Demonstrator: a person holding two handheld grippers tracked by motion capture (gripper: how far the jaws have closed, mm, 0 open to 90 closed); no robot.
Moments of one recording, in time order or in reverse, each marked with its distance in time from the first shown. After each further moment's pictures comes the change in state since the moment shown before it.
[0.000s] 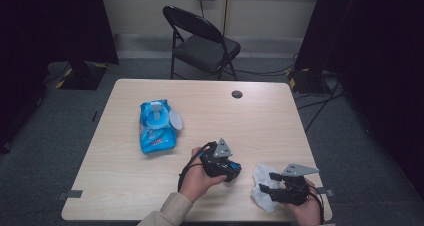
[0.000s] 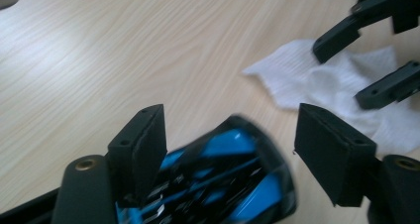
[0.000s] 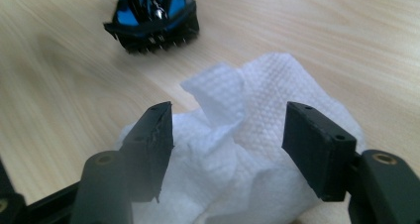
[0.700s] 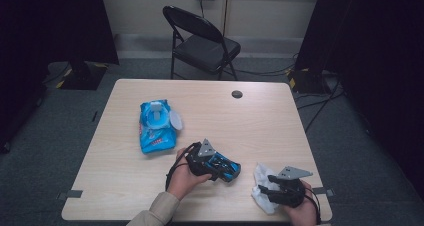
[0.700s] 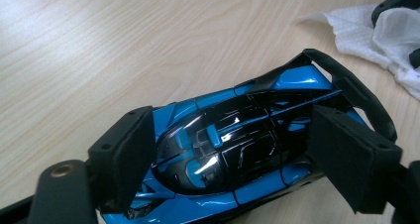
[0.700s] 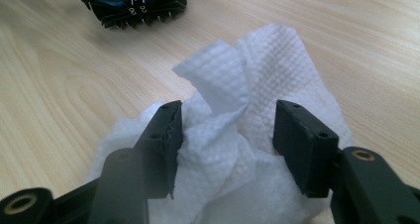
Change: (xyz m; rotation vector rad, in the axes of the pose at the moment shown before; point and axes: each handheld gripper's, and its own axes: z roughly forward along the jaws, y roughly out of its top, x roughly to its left) left arm 0.032 -0.039 -0.001 0.009 0.038 -0.030; right arm 0.005 -0.008 0.011 0.047 -0.072 -0.043
